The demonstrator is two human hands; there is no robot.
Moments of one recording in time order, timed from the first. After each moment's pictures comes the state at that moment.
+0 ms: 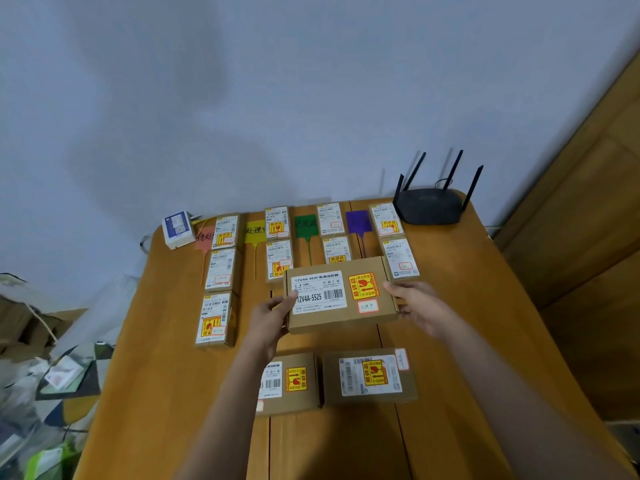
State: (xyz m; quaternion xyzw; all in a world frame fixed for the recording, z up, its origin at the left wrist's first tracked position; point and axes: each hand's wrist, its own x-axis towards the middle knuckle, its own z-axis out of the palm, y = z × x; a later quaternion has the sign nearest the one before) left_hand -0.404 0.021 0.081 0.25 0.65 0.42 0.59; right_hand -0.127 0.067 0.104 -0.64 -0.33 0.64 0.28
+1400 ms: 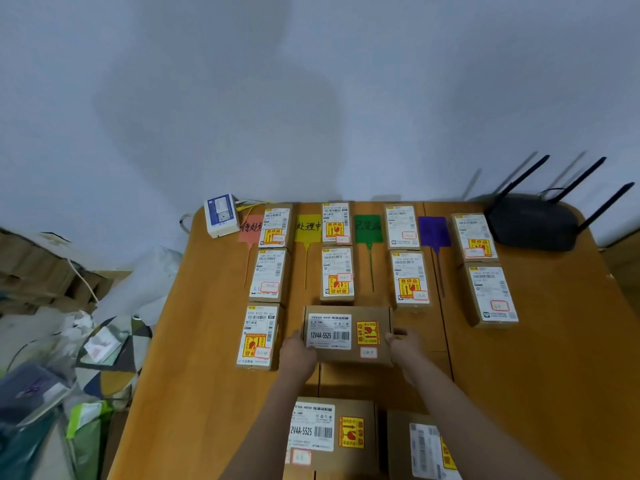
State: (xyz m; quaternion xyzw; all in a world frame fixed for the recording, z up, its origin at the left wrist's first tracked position) left_hand -0.496 0.080 -0.033 0.36 0.82 0.15 0.42; right_hand -0.294 0.138 -0.042 -0.76 -0.28 0.57 0.15
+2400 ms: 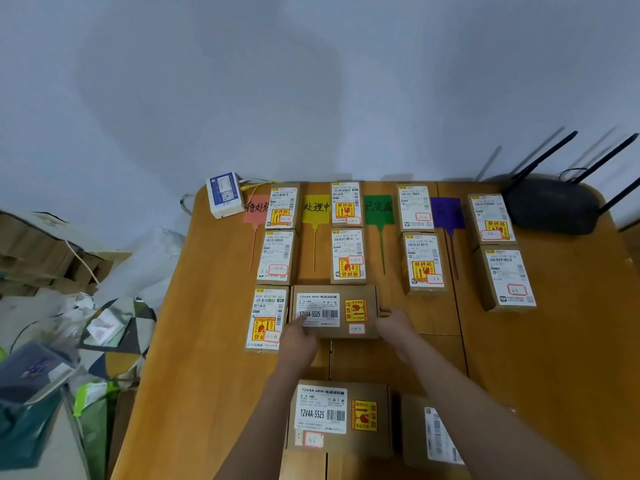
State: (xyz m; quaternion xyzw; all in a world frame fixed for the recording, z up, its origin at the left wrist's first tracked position) left_hand -0.519 0.070 -0.042 0.37 0.82 0.16 0.41; right_hand -0.339 0.143 -0.042 -0.72 -0.36 0.59 0.06
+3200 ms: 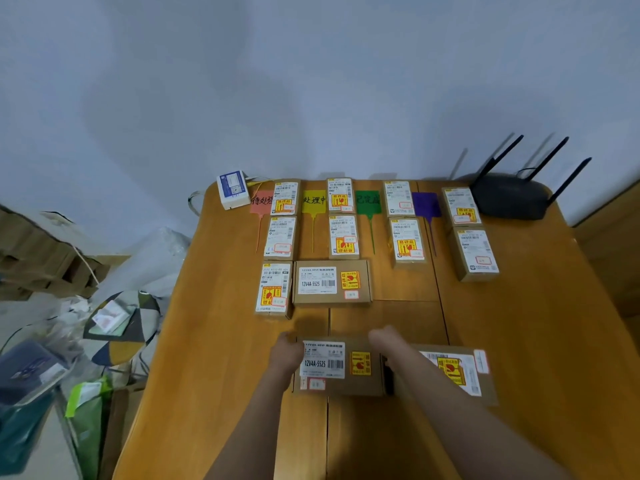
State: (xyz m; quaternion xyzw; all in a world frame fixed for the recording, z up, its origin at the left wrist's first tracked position) left_hand -0.524 -0.046 -0.015 0.22 0.78 0.22 0.55; right_hand -0.339 0.019 0.016 -0.75 -0.34 0.57 -0.01
